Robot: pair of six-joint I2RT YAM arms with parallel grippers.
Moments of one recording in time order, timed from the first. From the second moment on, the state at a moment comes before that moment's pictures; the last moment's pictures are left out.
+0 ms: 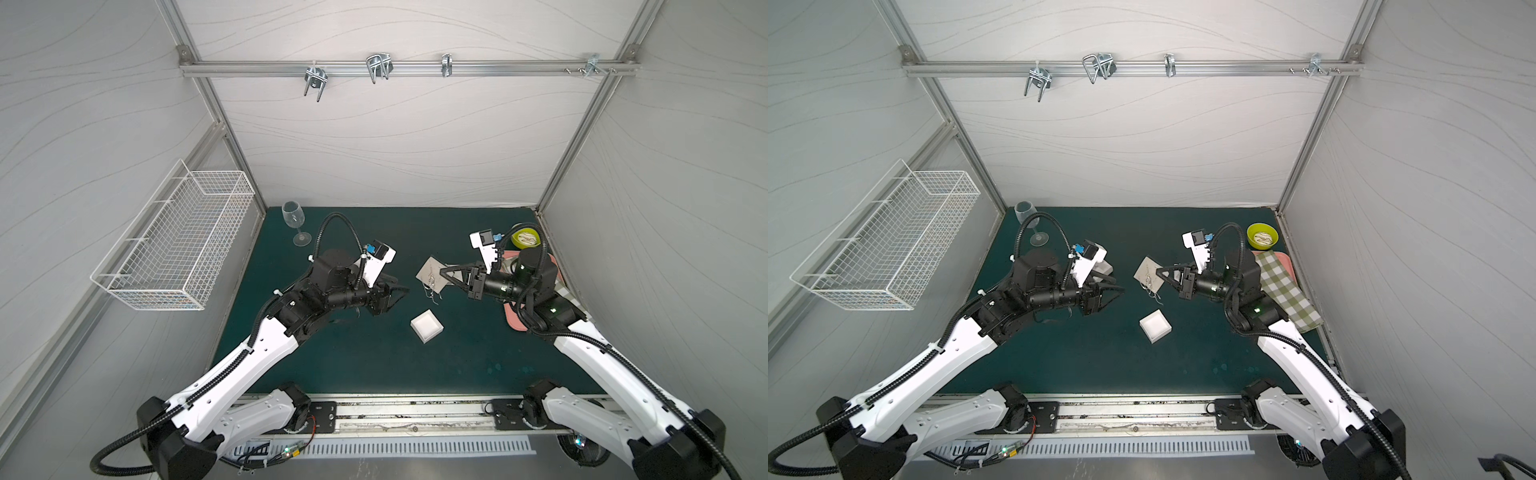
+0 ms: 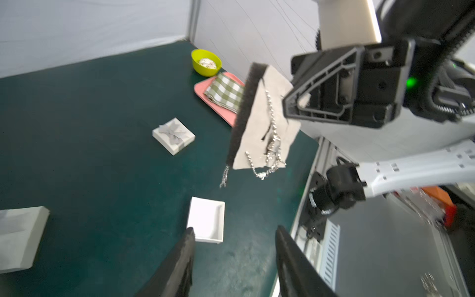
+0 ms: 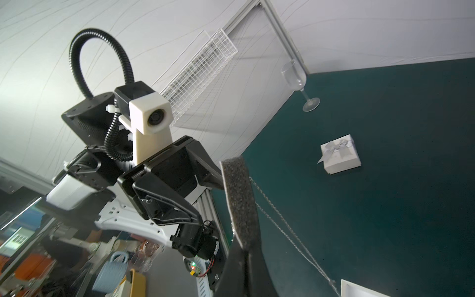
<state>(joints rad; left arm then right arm) -0.66 1.00 0.96 -0.38 0.39 -0.21 0.51 0.94 0.79 0.00 -0.72 0.56</state>
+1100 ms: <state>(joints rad) -1.03 1.28 0.90 0.07 -0.14 -0.08 0.56 0.92 0.78 0.04 -0.50 0.56</state>
